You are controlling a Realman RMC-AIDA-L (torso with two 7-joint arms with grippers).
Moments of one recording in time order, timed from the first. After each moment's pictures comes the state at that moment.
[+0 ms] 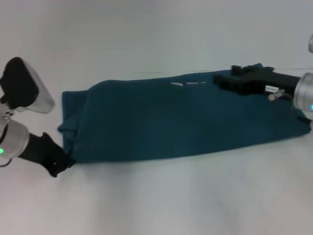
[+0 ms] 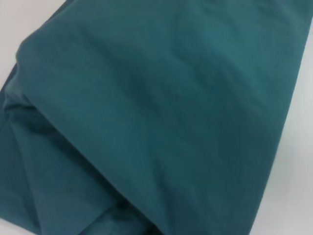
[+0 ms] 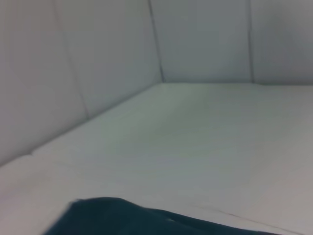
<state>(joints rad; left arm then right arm) -0.65 -2.11 0.91 0.99 2.70 1.36 -1.83 0.48 2.09 -1.15 -0.98 -1.79 -0.89 1.87</state>
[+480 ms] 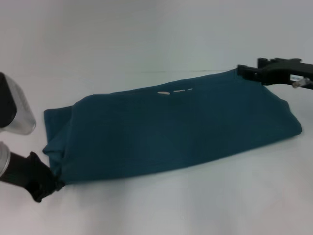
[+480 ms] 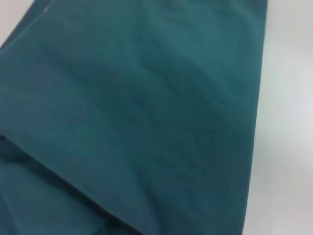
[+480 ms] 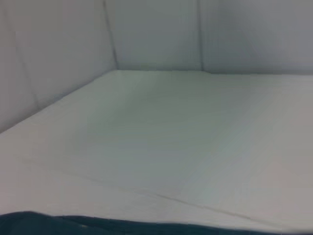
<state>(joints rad) -0.51 -2.15 0.92 1.24 2.69 1.56 -1.78 0.39 2.09 -1.15 -1.27 -2.07 -0.92 2.23</state>
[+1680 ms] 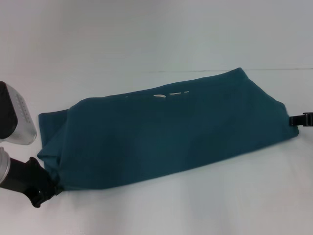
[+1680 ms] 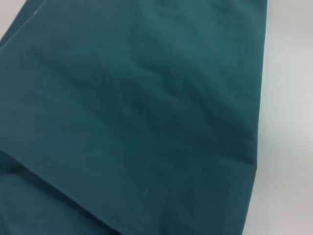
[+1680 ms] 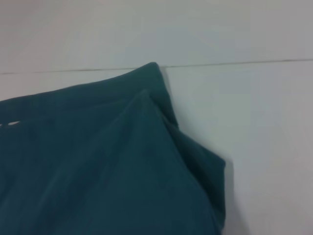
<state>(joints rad) -0.47 -2.16 0.95 1.24 2.69 1.53 -1.75 0.43 2.09 -1.11 -1.25 -2.71 -1.05 2.83</state>
